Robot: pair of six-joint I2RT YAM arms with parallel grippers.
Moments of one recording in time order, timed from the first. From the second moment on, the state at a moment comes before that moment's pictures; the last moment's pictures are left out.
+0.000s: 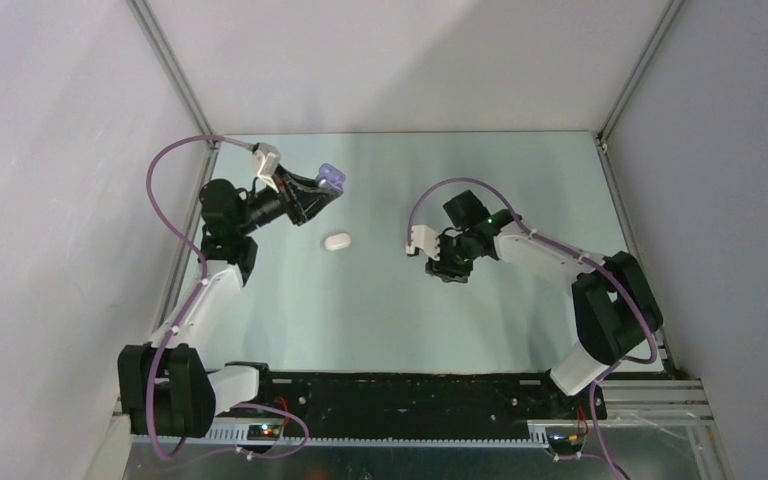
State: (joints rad) left arm -0.04 1.17 0.78 0.51 0.94 -0.33; right arm 0.57 1.62 1.12 -0.65 -0.36 -0.92
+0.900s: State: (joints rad) left arm -0.05 1.15 0.76 0.49 0.90 -0.33; right arm 0.67 1.78 1.09 -0.40 -0.19 -0.39
